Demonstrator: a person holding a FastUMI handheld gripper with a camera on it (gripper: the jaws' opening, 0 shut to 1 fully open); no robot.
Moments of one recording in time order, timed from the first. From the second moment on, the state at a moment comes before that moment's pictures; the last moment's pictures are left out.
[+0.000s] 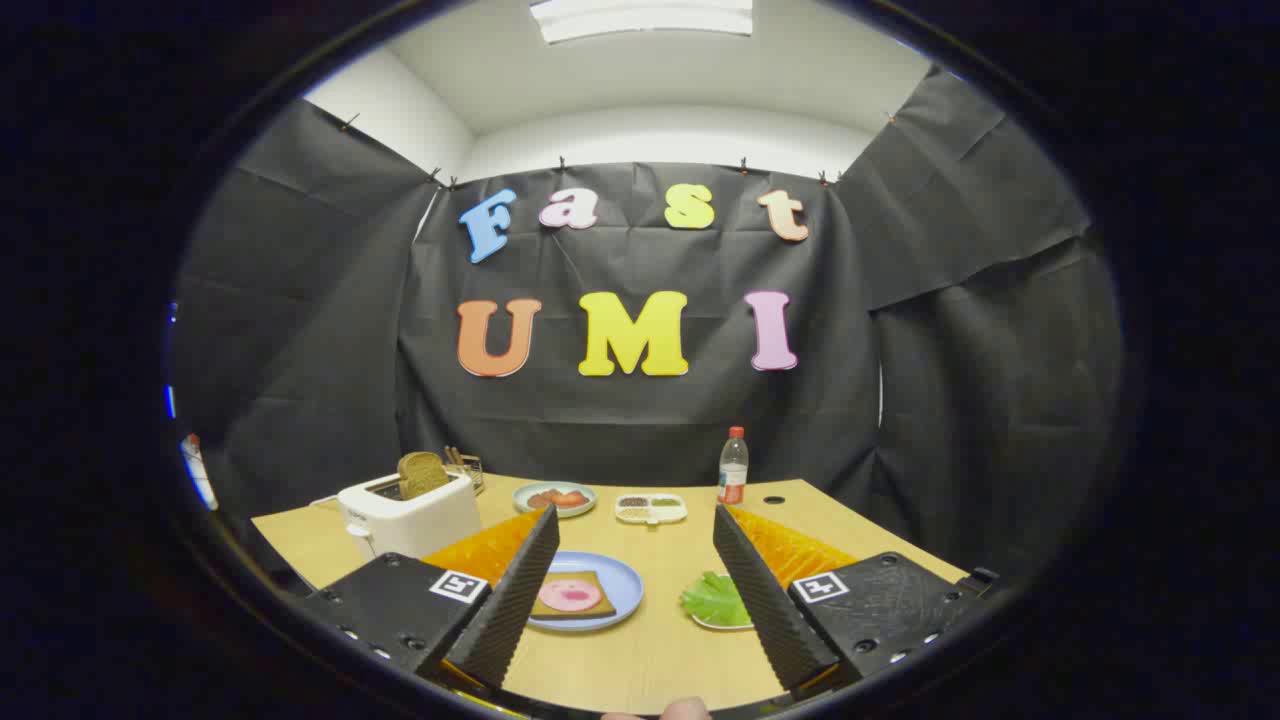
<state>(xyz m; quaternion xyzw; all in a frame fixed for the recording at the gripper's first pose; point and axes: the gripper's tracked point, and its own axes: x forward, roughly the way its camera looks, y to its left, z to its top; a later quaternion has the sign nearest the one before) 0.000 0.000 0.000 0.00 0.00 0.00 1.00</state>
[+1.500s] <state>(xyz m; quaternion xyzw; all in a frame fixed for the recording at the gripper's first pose) 0.001 -0.055 -0.020 -0.04 0.04 -0.03 1.00</state>
